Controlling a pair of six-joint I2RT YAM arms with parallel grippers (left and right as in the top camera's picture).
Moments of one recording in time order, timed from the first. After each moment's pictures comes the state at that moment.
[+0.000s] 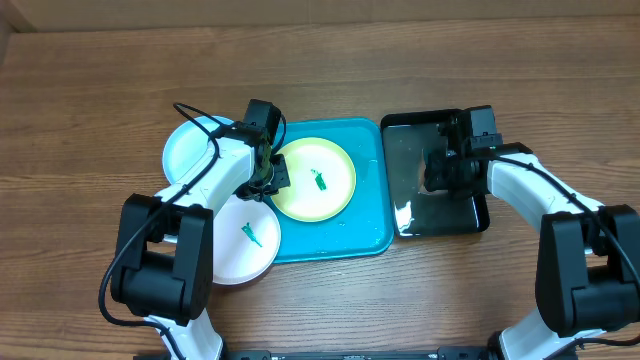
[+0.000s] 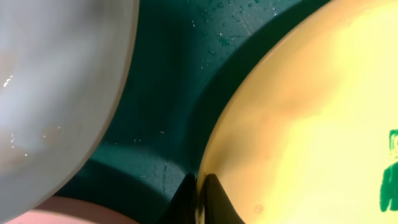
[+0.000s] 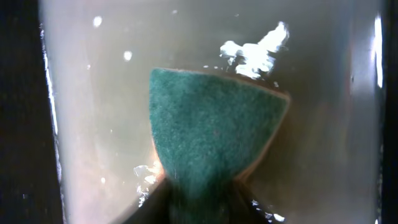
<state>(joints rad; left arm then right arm) -0.25 1.90 1.22 -0.77 0.00 -0.49 0.13 1.79 1.01 -0.44 -0.17 0.18</state>
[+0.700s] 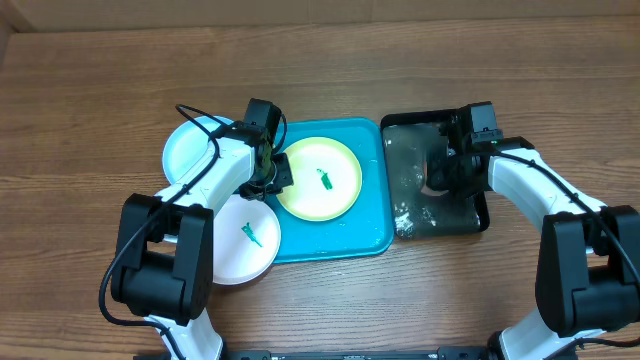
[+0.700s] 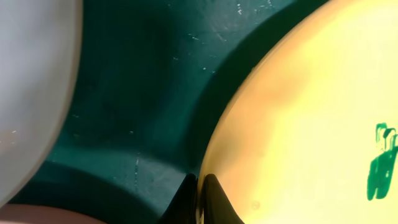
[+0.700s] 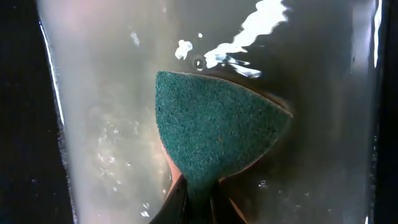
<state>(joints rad) -0.25 1.90 1.22 -0.75 0.07 -0.49 0.13 1.79 1.05 -0.54 -0.18 0.17</state>
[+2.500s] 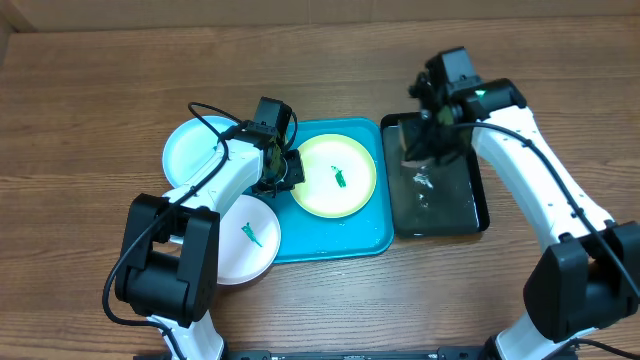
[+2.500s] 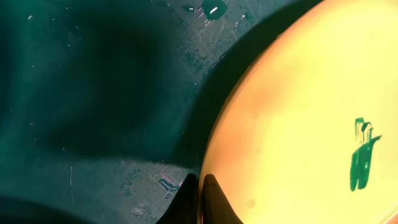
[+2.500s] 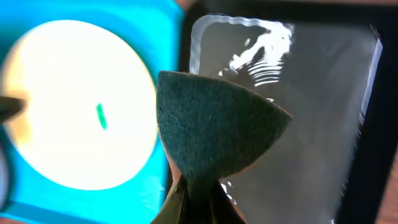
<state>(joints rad) -0.30 1.90 1.22 -0.67 0.12 -0.49 0.30 1.79 1.54 -1.01 -0.15 0.13</state>
